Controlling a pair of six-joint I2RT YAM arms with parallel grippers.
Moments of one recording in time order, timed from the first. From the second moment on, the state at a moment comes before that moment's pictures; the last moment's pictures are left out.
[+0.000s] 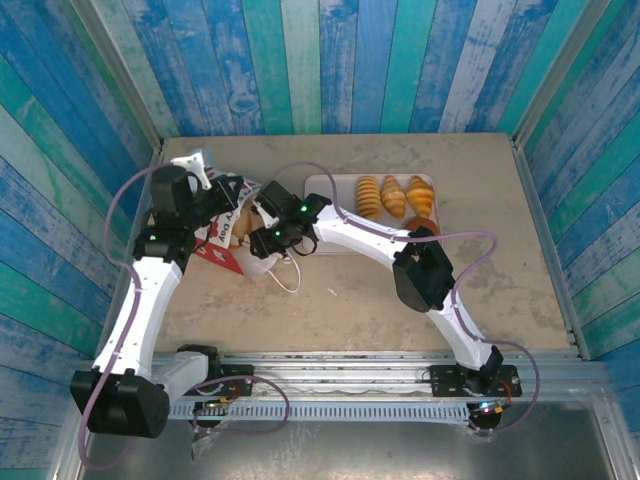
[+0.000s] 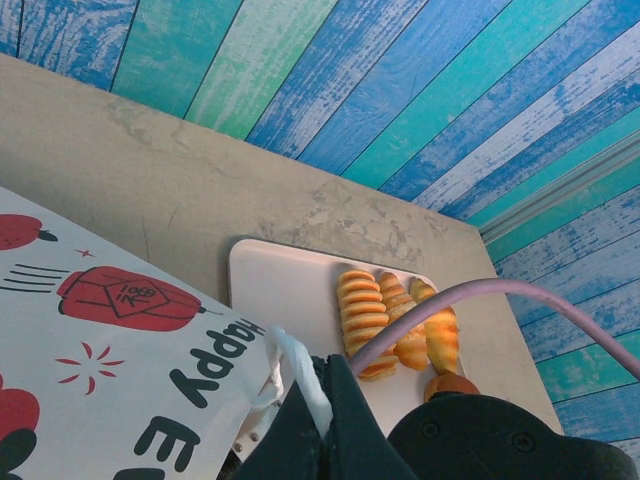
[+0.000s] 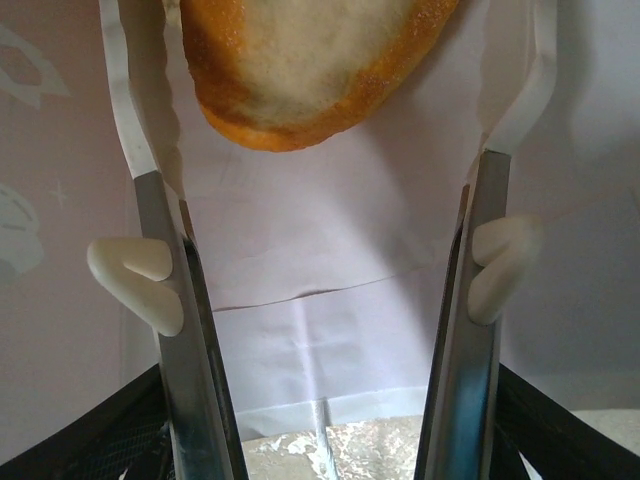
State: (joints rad) left arm -0.07 1.06 0.99 -0.29 0.39 -0.52; right arm 0.96 2.29 2.04 -0.74 -0.20 0.42
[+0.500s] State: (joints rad) left arm -0.07 1.06 0.99 -0.29 0.36 -0.52; right arm 0.96 2.26 2.02 -0.75 -0.16 0.34
